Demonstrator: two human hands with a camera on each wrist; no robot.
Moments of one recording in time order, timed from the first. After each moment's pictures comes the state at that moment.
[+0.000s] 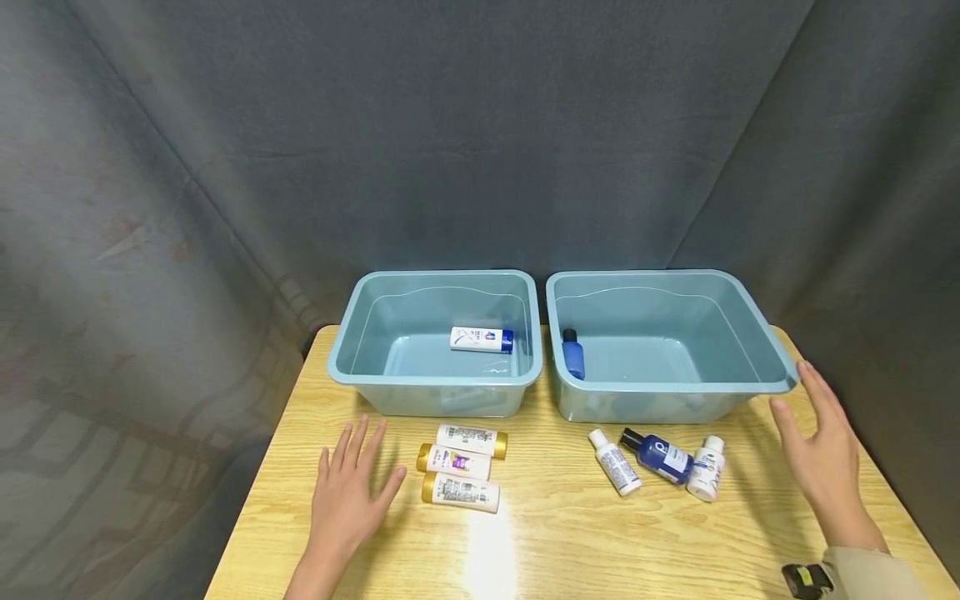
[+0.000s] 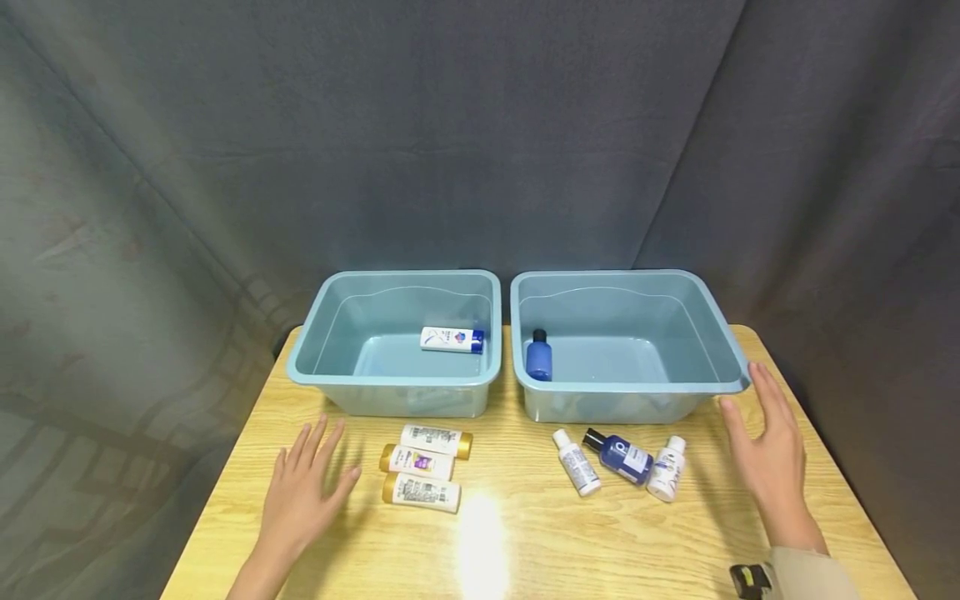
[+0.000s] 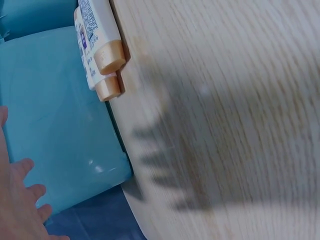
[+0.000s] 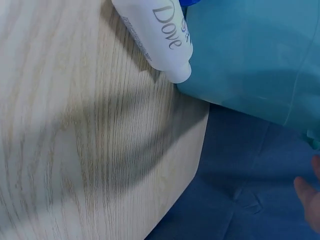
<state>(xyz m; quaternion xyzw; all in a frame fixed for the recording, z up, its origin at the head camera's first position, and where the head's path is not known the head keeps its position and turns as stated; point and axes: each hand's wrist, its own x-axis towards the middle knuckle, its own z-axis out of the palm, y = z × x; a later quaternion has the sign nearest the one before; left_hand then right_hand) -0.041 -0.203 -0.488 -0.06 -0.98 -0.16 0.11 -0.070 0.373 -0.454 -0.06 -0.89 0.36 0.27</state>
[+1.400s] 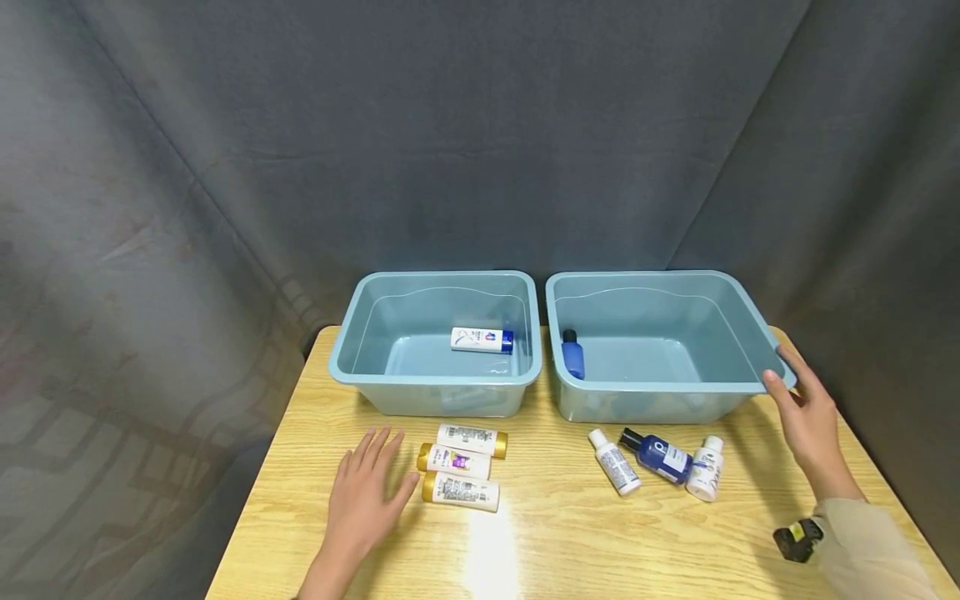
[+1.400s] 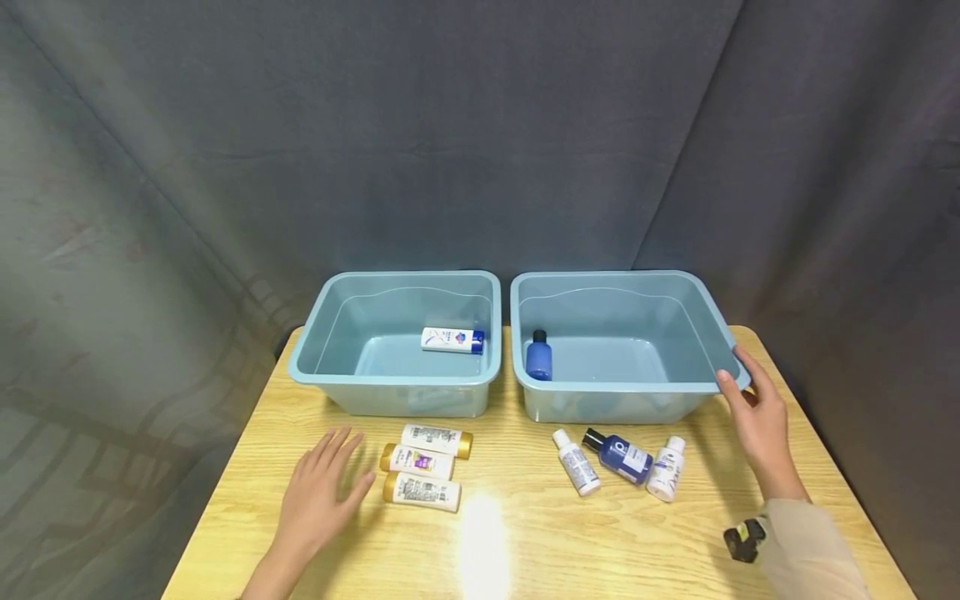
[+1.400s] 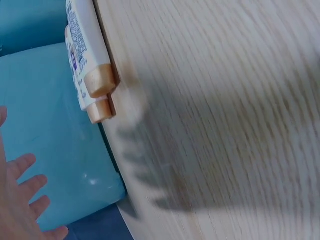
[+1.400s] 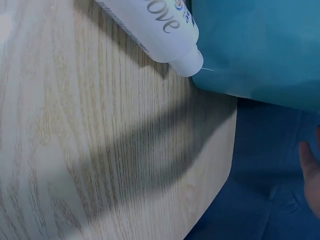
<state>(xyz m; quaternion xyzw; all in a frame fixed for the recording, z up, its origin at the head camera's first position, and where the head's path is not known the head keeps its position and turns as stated) -0.040 -0.189 -0.499 -0.09 -0.98 -0.16 0.12 -0.107 0.390 -0.463 -0.10 -0.87 0.45 0.17</state>
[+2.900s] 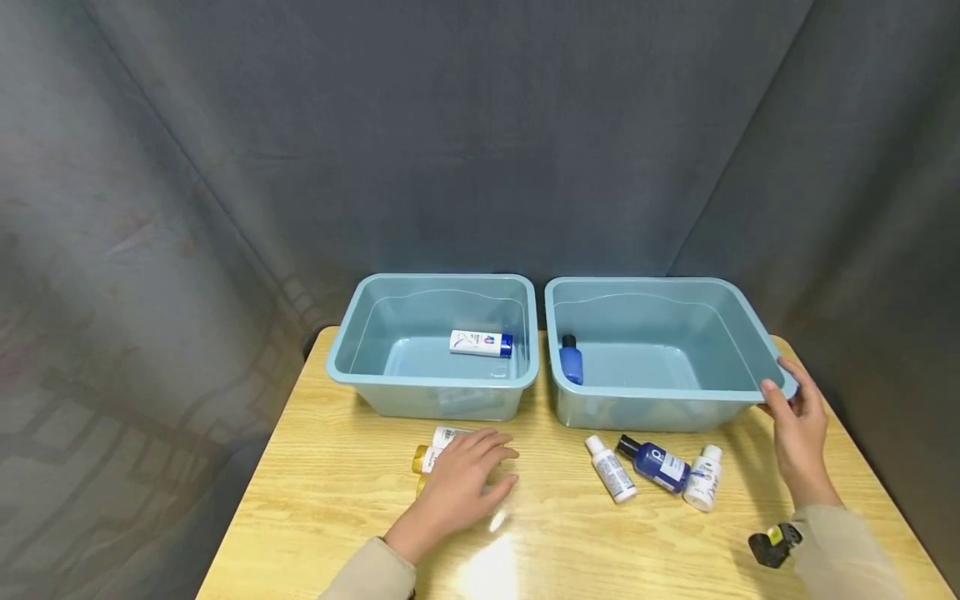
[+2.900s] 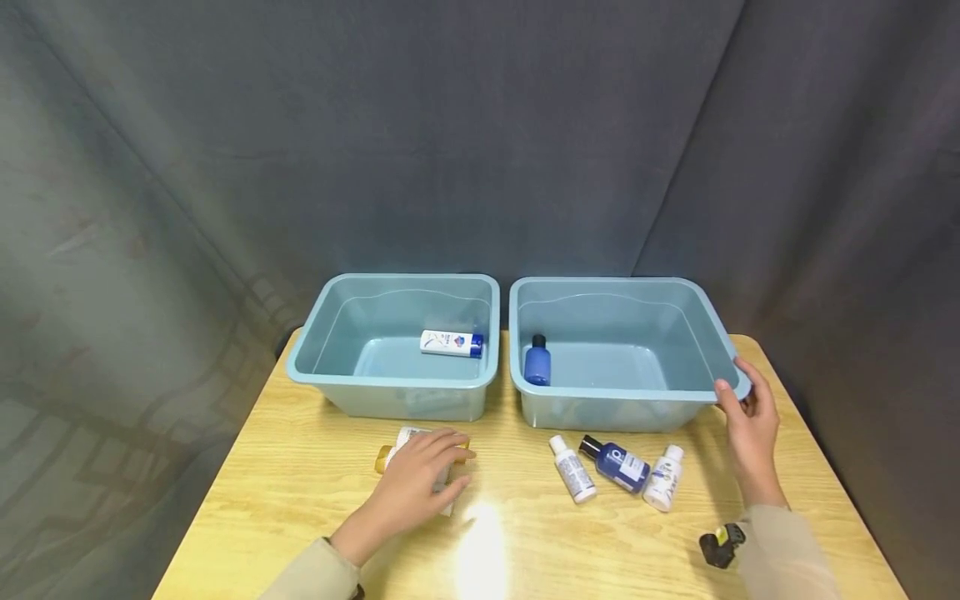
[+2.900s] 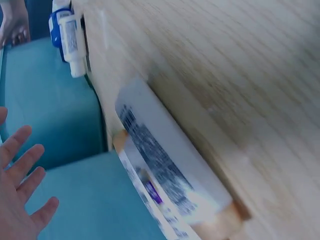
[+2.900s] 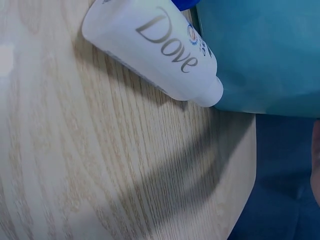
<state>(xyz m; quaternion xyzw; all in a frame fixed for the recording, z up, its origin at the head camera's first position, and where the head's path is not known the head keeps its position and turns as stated) -0.071 -0.073 -0.480 -0.32 -0.93 -0.14 0.10 -0.124 0.379 -0.476 -0.11 -0.61 0.75 0.25</state>
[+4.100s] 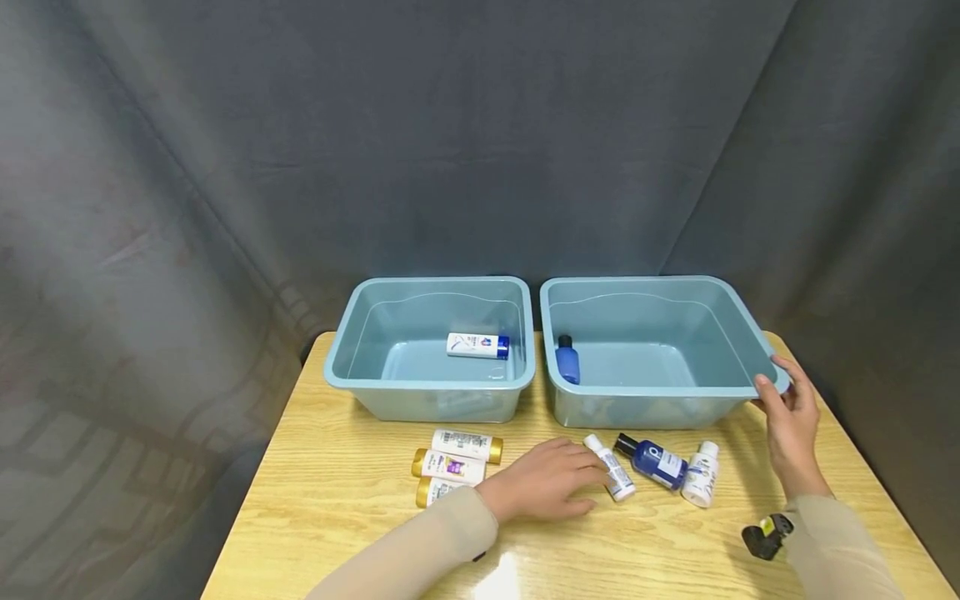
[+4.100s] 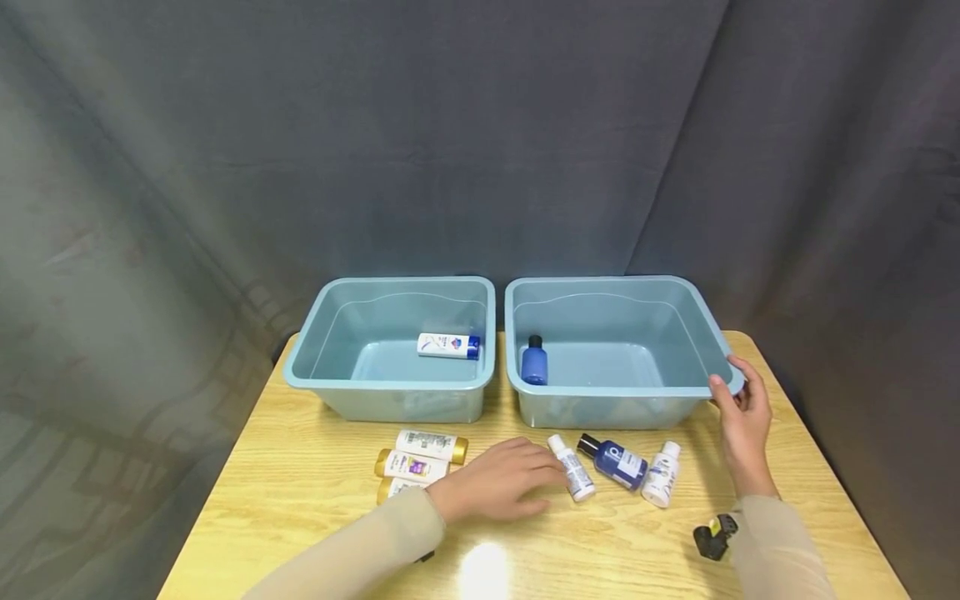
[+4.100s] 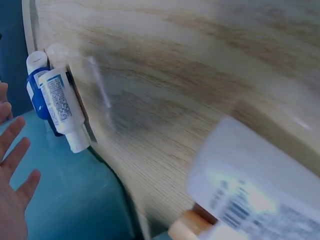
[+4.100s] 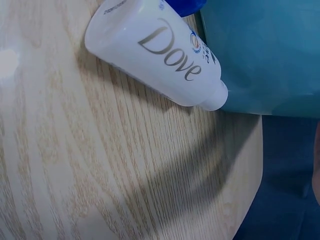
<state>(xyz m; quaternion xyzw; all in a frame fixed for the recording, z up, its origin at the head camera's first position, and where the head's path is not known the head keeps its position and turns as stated) -0.105 0.027 -0.494 -0.56 -0.83 -0.02 0.01 -0.124 0.375 -0.477 -0.15 -0.59 0.75 0.25</state>
